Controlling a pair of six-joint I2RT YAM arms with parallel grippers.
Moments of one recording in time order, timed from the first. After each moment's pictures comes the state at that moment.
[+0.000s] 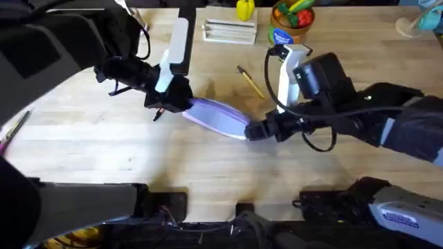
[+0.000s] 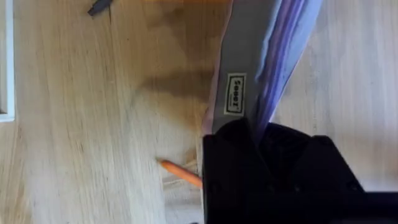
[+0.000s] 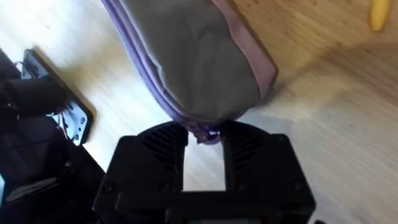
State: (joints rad) left arm 0.01 1.53 1.01 -1.00 0.64 1.65; right arm 0.53 1.22 0.61 -0.46 -0.48 0.21
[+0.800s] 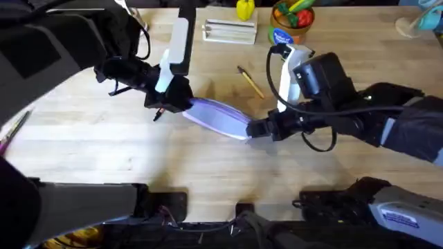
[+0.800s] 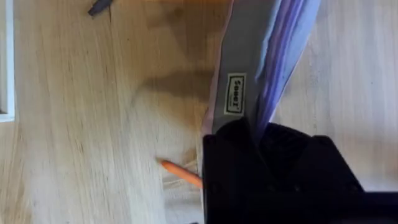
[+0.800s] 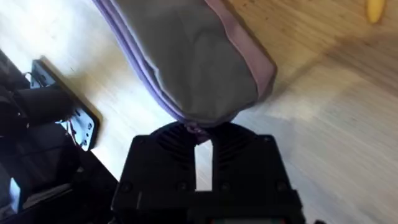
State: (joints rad) left arm 0.01 1.53 1.01 -1.00 0.64 1.65; right arm 0.53 1.21 0.61 -0.46 -0.48 0.27
